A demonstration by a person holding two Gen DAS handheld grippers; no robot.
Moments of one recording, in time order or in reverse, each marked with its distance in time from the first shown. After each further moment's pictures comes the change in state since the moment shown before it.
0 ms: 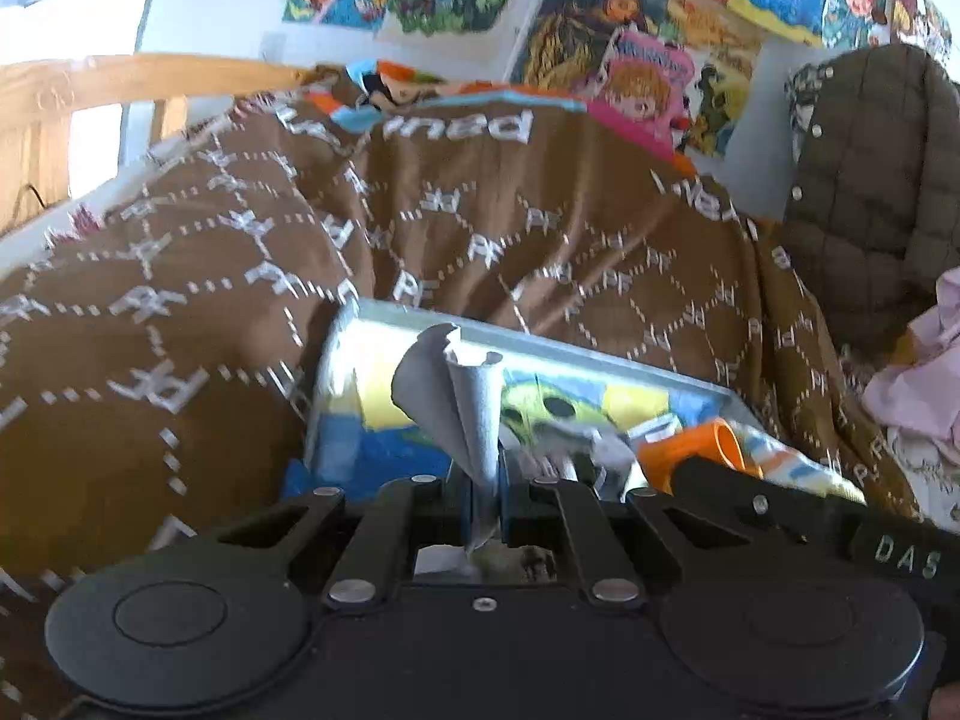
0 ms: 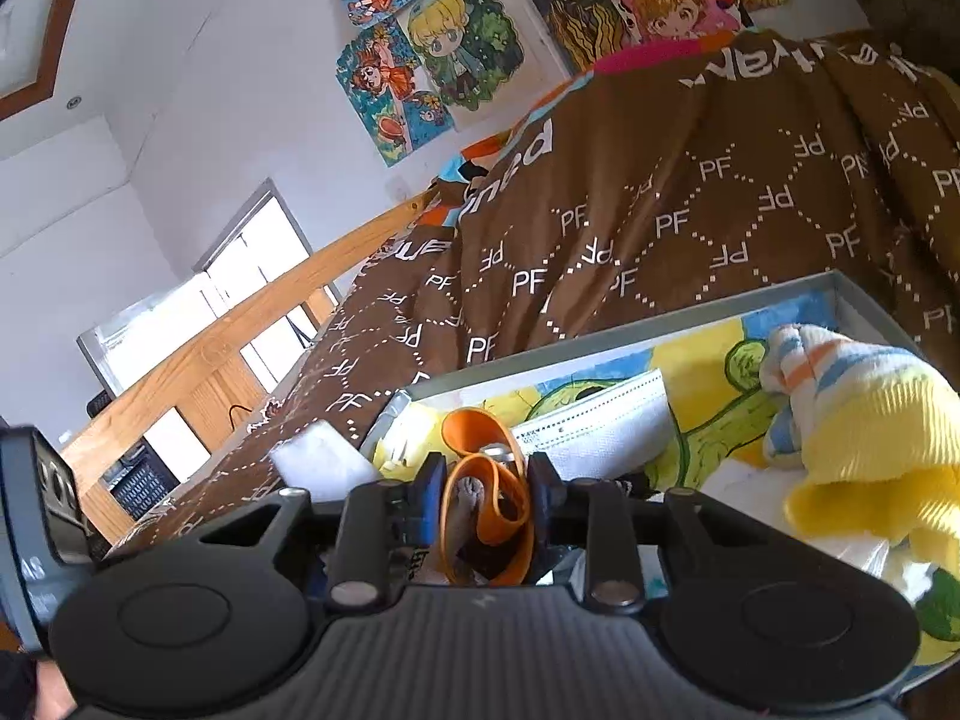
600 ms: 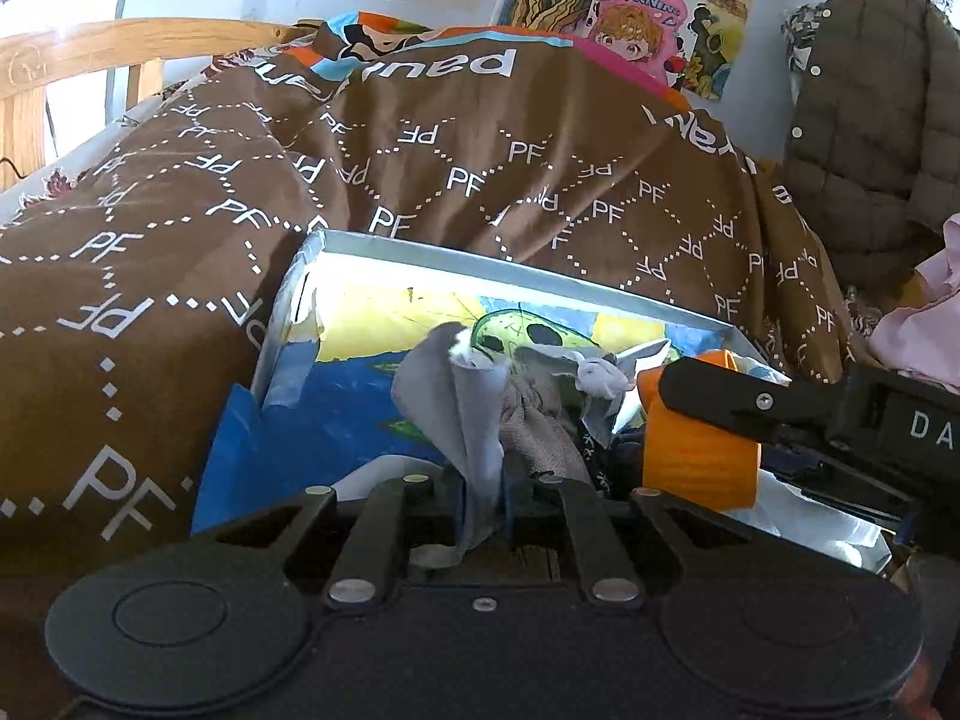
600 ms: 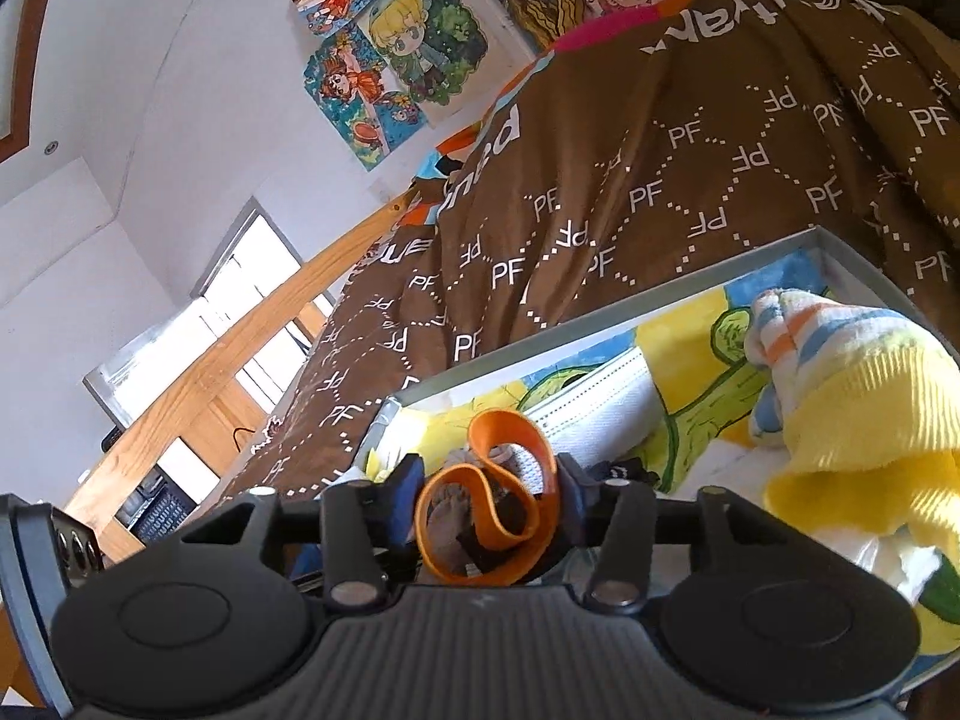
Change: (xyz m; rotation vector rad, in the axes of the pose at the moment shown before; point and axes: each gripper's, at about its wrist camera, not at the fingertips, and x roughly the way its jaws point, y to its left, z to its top) left arm 0.013 -0.017 -0.018 0.036 0.085 0.021; right arm 0.005 -0.019 0.003 0.111 0.023 0.027
